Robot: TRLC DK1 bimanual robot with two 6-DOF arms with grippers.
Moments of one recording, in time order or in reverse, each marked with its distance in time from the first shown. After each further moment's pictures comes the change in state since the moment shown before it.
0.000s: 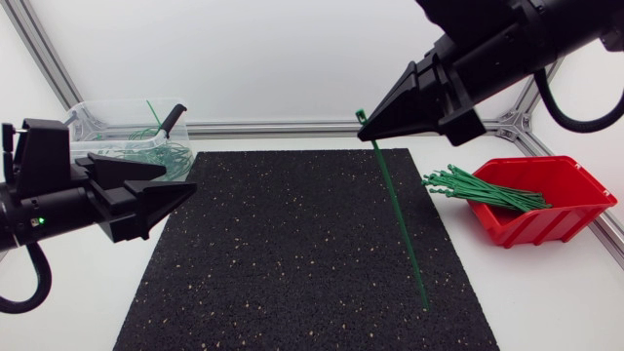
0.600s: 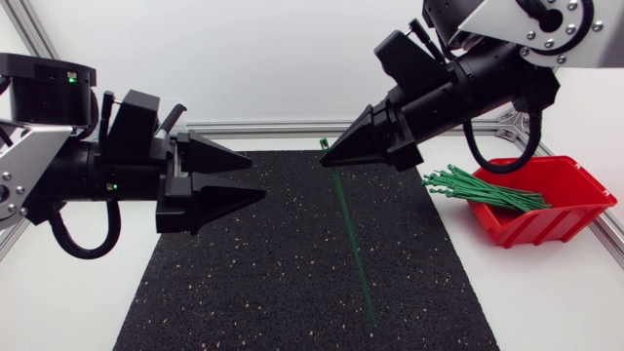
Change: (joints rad) left arm -0.161 0.363 0.165 0.111 0.351 0.167; right arm -0.003 0.052 -0.219 0.306 -0.217 0.117
